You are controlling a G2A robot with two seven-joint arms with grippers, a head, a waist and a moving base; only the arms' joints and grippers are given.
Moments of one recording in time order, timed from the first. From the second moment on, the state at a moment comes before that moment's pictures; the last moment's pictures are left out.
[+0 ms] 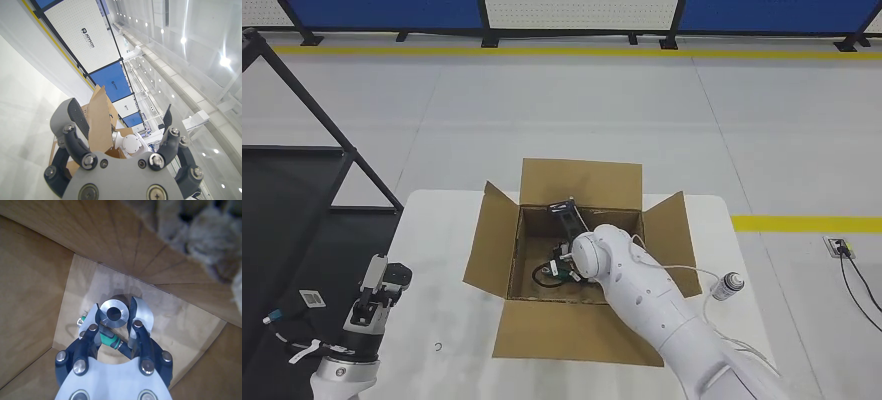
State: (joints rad) left arm 1.61 -1.26 -1.82 -2.06 -0.08 -0.24 -0.19; right arm -0.28 -1.68 0.71 -0.58 -0.79 0.15 0.75
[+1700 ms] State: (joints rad) left arm 1.61 -1.26 -1.82 -2.06 -0.08 -0.24 -0.19; right arm -0.82 -1.48 1.06 -1.75 -1.25 0.09 0.99
